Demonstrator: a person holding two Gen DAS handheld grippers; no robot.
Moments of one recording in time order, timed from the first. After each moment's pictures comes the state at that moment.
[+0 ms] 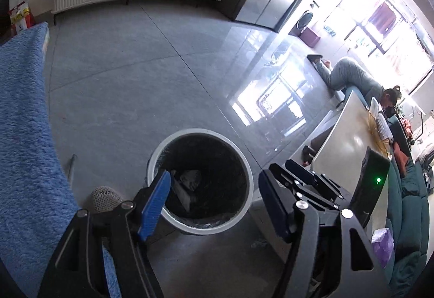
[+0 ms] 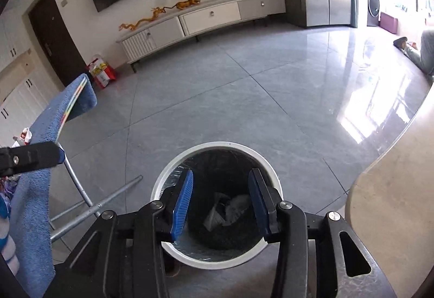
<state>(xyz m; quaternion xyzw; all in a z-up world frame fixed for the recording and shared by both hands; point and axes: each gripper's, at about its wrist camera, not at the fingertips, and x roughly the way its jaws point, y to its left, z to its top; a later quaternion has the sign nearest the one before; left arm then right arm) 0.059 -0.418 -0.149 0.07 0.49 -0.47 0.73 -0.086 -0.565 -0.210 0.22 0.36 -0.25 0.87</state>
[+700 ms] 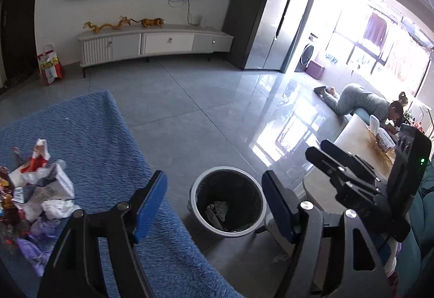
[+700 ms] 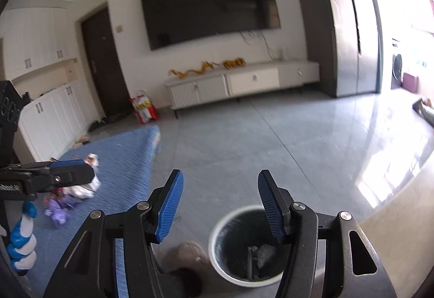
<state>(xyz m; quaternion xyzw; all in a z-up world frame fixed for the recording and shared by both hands) 0.028 -0.289 -0.015 0.07 0.37 -0.45 0.81 -0.105 -0.462 -0.052 0.13 0.22 -0.18 0.95</state>
